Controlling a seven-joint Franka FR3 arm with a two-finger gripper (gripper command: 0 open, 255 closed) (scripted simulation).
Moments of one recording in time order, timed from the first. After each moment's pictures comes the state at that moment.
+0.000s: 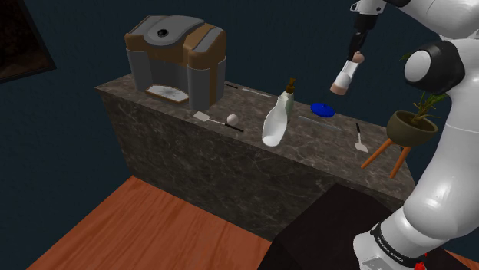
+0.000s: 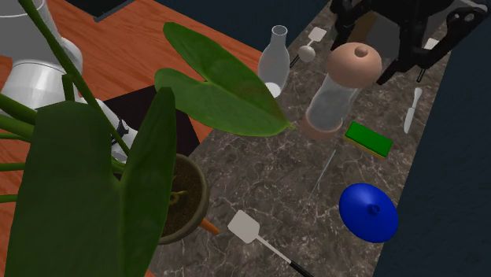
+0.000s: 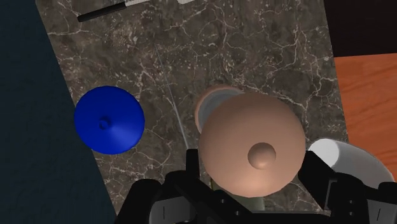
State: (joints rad) arm -0.27 0.38 -0.44 -1.02 0.10 1.31 -0.88
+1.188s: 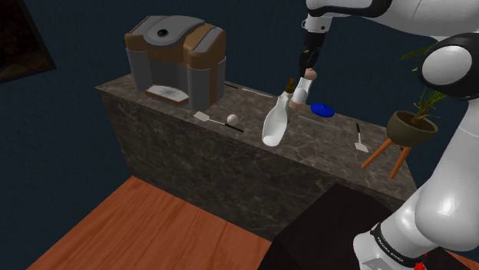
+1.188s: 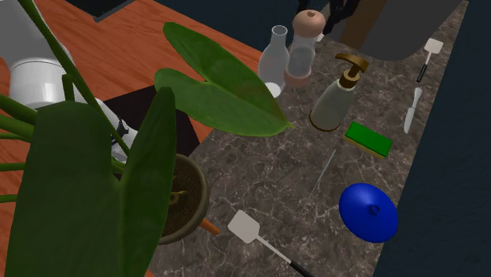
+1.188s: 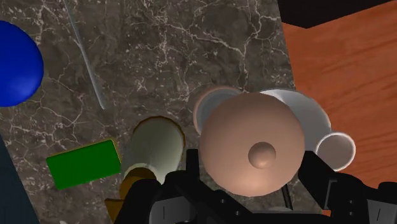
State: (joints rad) arm 0.02 0.26 -0.32 -1.38 0.04 1.55 -0.50
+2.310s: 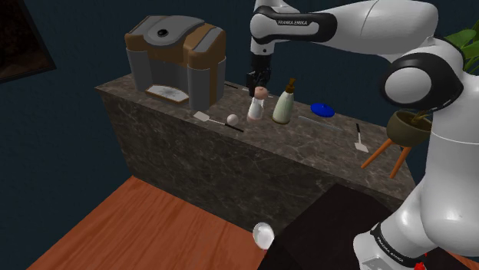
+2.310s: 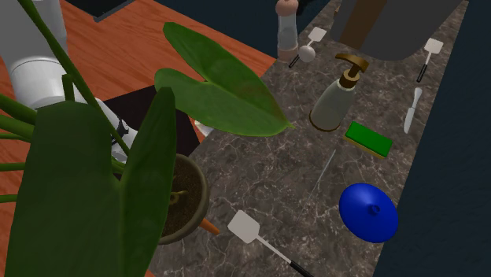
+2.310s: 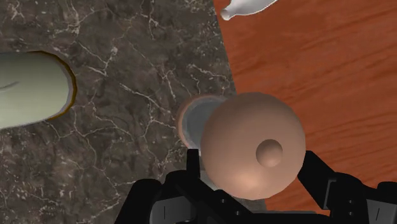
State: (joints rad) arm 0.21 0.46 -0.20 -1.29 0.08 1.66 -0.20
